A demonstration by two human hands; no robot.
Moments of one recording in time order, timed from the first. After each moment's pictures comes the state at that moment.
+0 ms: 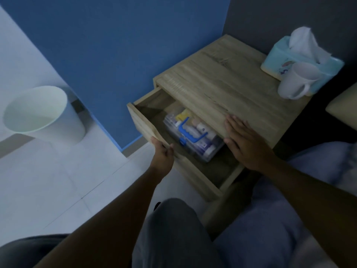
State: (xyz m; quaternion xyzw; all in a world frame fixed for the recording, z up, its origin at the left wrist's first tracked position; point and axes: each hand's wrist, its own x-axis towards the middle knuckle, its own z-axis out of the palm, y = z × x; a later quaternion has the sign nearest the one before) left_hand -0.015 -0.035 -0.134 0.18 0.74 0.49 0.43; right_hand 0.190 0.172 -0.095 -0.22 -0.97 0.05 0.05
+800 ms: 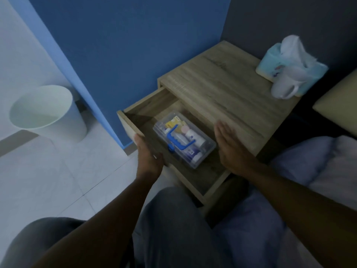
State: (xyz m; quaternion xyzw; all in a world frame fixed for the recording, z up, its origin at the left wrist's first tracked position) left_hand -0.016 -0.090 -0.118 0.23 0.80 0.51 0.20; right_hand 0.180 0.102 -0.082 -0.25 -0.97 0.04 0.00
